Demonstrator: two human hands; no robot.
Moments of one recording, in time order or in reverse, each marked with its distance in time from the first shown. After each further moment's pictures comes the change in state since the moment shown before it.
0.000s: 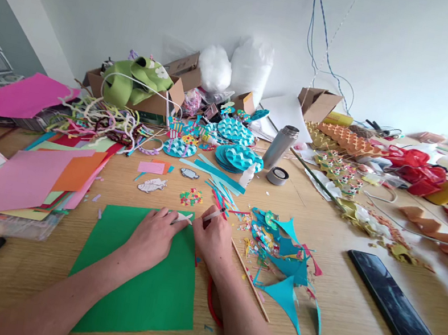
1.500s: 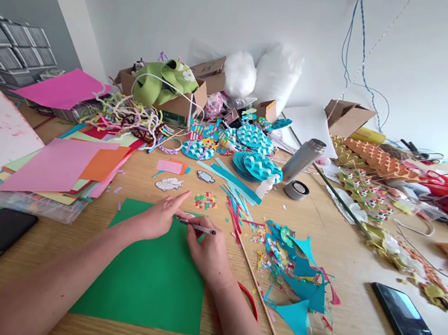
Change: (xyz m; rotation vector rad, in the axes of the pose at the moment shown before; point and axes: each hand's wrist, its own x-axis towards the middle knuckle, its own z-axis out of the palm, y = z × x) left_hand 0.011 -0.045 -0.005 -0.583 -0.141 -0.154; right_hand -0.013 -0.015 0.016 0.293 -0.230 -0.317
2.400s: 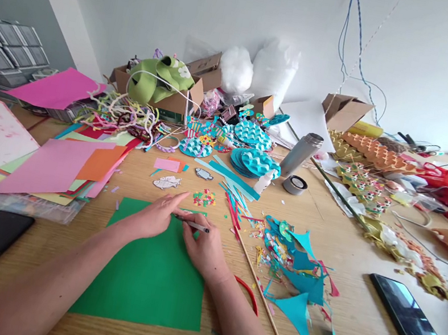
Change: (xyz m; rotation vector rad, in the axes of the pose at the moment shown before) left_hand 0.000 -0.005 0.002 0.044 0.057 -0.004; right_hand 0.000 -0.003 0.003 0.036 -0.021 -0.011
